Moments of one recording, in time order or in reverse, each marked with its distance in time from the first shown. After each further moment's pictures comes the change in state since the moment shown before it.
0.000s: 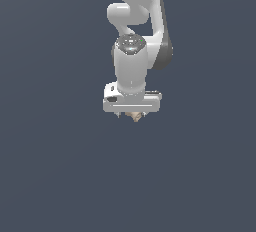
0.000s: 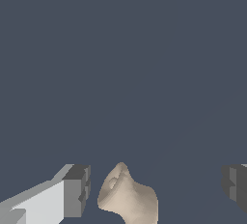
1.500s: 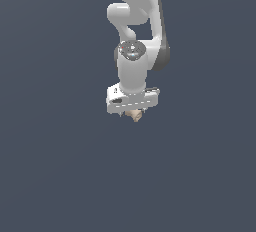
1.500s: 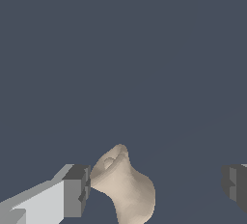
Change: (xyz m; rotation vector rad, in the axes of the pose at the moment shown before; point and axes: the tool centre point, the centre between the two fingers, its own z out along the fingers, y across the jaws) arm -0.032 -0.005 0.025 0.005 -0.040 -0.193
